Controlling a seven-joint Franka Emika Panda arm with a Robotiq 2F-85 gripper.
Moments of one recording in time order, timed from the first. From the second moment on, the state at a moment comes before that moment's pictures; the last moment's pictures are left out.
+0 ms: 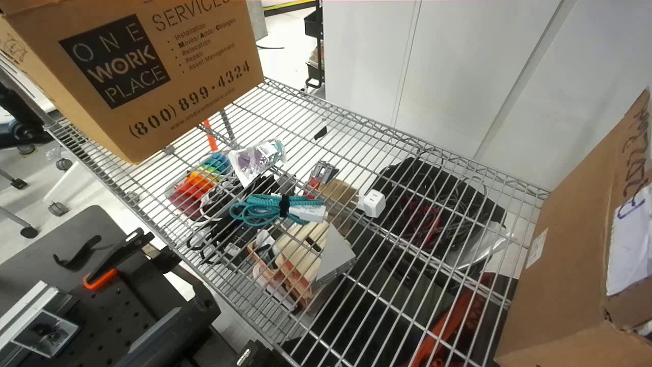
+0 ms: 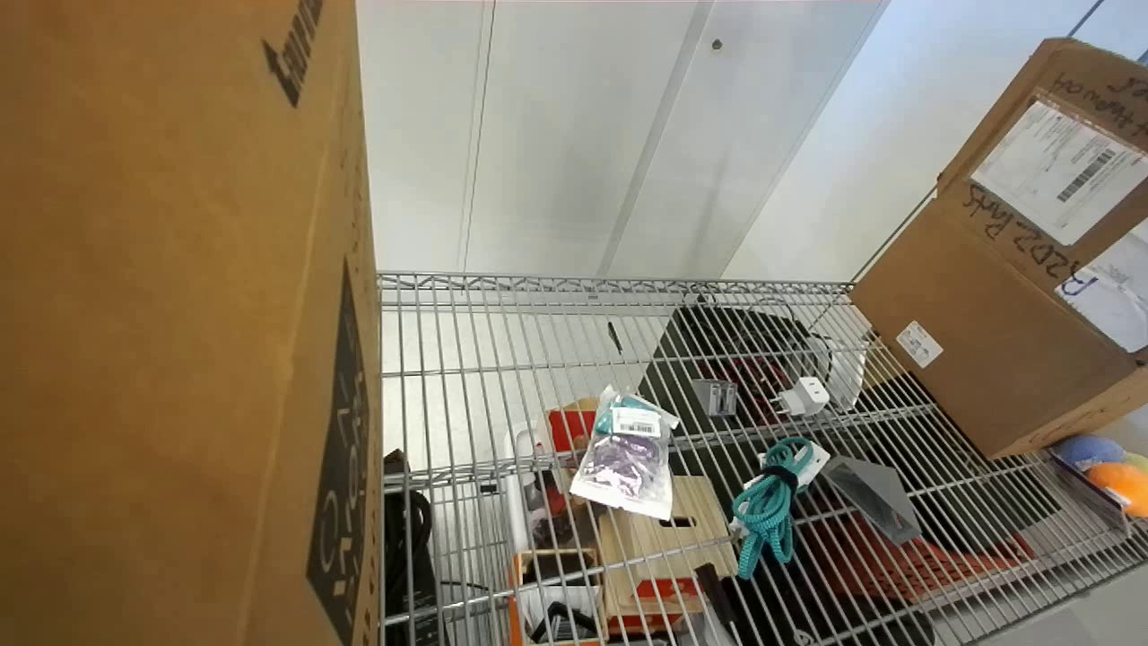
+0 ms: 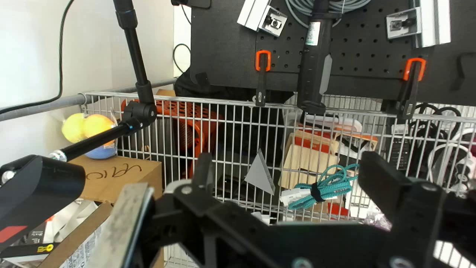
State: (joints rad) arm -0.04 -0.66 0.03 -2.44 -0.23 1.72 -0.07
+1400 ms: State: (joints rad) arm -0.02 -0.34 -0.10 -2.34 -0.21 2.06 -0.37
